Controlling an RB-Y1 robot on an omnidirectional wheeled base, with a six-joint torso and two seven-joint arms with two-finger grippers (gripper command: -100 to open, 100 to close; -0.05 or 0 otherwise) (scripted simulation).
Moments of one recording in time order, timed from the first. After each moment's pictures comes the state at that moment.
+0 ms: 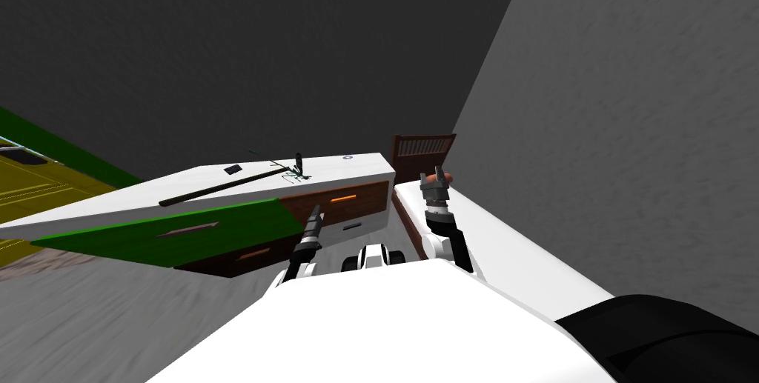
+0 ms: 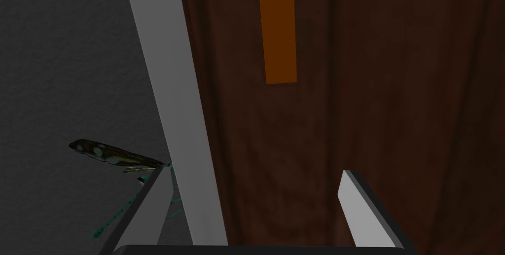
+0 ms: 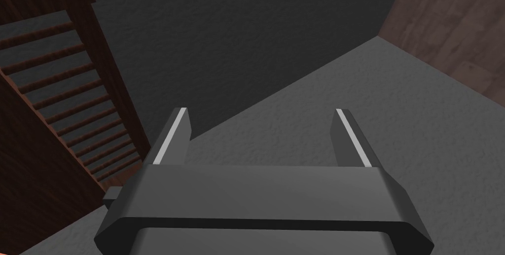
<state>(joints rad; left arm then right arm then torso) 0.29 0.13 0.08 -1.41 -0.04 -0.57 0.05 0.46 -0.05 0.07 -2.29 -0.11 -0.42 -0.02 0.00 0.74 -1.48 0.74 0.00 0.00</state>
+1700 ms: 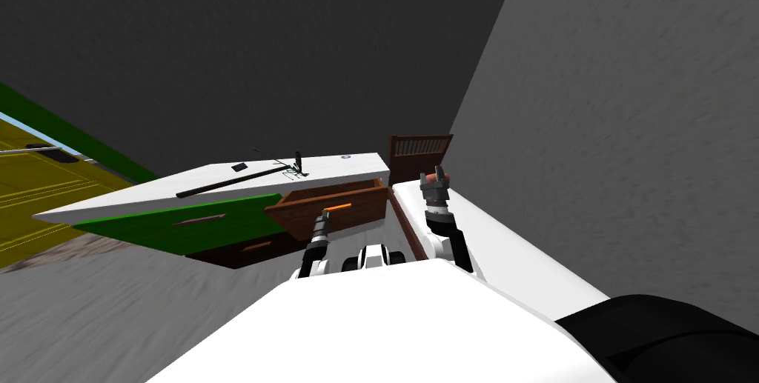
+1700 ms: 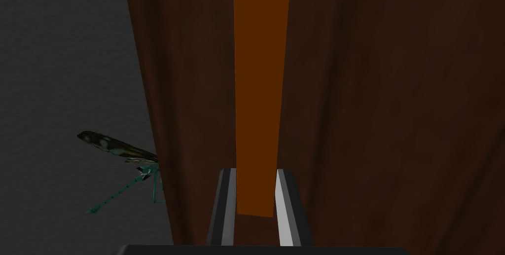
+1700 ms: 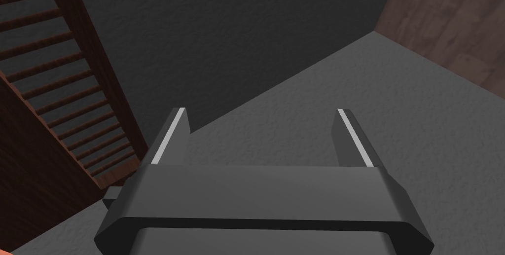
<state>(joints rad) 0.28 -0.01 0.09 -1.38 -0.03 -0.56 0.05 0.46 -0.05 0.07 -2.29 -0.11 -0.42 -0.02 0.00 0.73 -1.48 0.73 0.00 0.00</state>
